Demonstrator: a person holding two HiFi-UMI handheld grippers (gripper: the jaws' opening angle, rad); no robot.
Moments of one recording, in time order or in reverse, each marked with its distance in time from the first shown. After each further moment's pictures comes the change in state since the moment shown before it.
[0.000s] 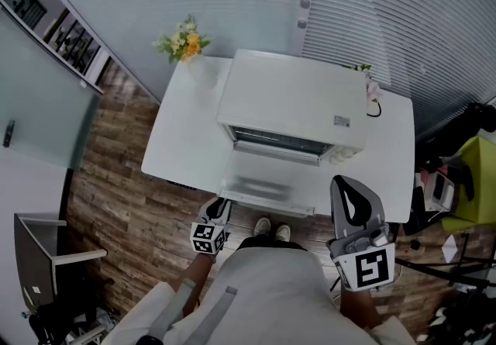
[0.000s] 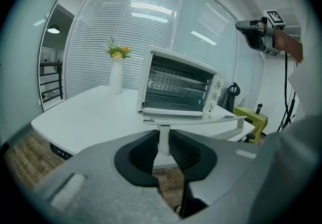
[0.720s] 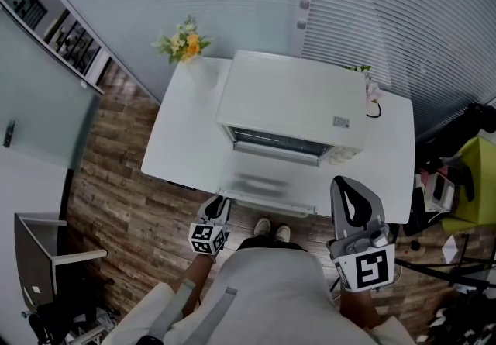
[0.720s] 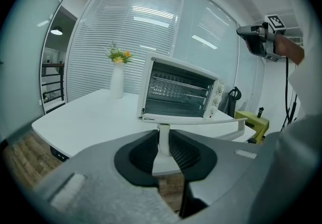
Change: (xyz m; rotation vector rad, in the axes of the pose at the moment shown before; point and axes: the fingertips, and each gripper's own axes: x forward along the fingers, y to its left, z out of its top) left arm -0.002 0.000 0.016 -0.013 -0.047 0.010; right arm -0.001 -0.002 -0.001 0.000 0.001 0.002
